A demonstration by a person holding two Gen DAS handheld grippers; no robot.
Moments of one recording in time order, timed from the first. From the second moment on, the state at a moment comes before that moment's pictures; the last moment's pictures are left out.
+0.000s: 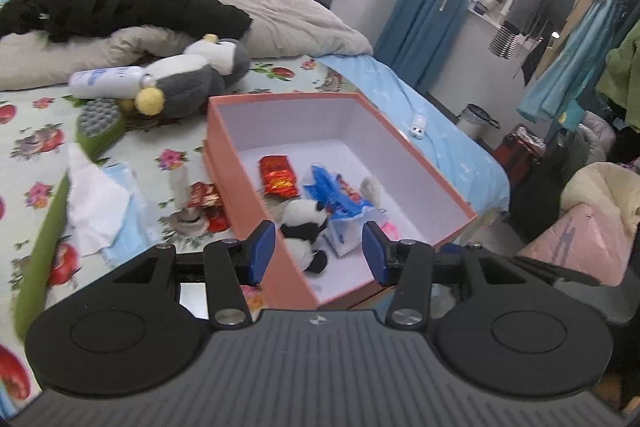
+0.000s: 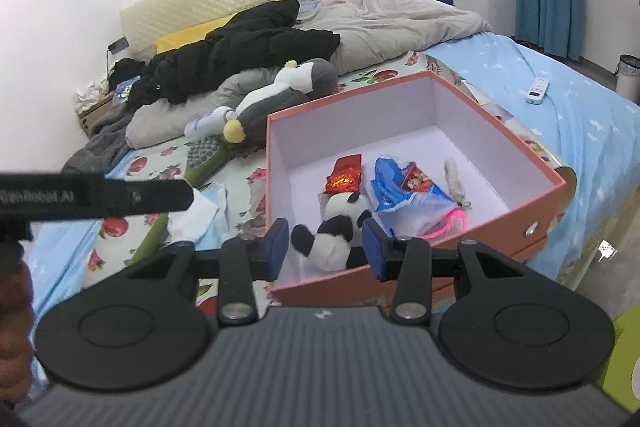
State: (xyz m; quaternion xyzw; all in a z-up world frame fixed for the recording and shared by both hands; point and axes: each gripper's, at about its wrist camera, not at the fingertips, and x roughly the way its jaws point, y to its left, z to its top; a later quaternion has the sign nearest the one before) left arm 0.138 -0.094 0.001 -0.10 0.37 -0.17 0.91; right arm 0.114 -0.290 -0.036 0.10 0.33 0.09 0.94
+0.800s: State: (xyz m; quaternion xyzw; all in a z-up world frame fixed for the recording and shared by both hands) left arm 0.032 0.006 -0.021 -0.16 0.36 -0.04 0.92; right arm 0.058 -0.203 -0.056 0.05 0.36 0.18 0.91
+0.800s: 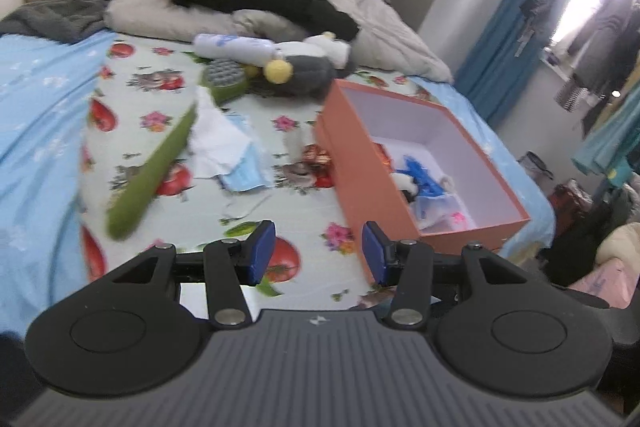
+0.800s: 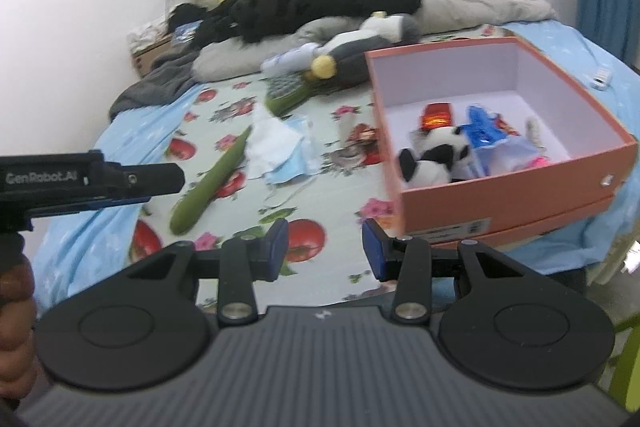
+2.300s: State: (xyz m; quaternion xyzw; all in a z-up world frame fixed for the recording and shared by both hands) left arm 0.347 0.101 -0.193 -0.15 0.53 0.01 0.83; right arm 0.295 -0.050 -0.193 -0.06 0.47 0.23 0.85
